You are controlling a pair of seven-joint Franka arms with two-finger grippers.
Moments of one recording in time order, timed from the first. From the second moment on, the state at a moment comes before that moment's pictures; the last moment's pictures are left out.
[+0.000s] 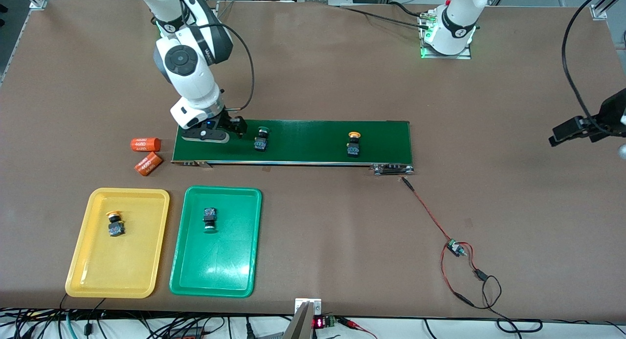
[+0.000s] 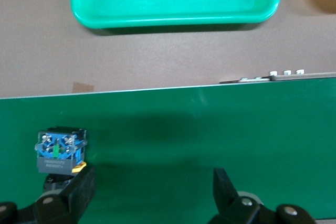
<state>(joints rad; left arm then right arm) 0.07 0.10 0.04 -1.57 -0.05 1.69 -0.01 0.44 0.16 0.07 -2.26 -0.09 2.48 0.64</state>
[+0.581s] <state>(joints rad) 0.07 0.07 0.01 -1.57 -0.04 1.67 -0.03 0.45 0.20 0.06 -2.19 -0.09 2.47 0.64</state>
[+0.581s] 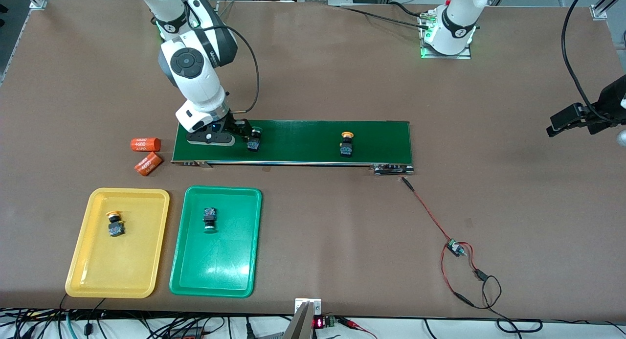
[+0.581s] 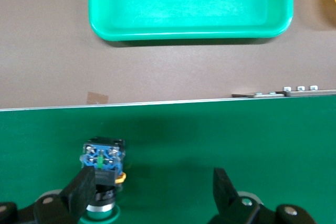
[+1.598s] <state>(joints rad) 0.07 0.07 0.01 -1.53 -0.04 1.64 -0.03 0.46 0.32 0.06 -2.13 -0.15 2.47 0.66</state>
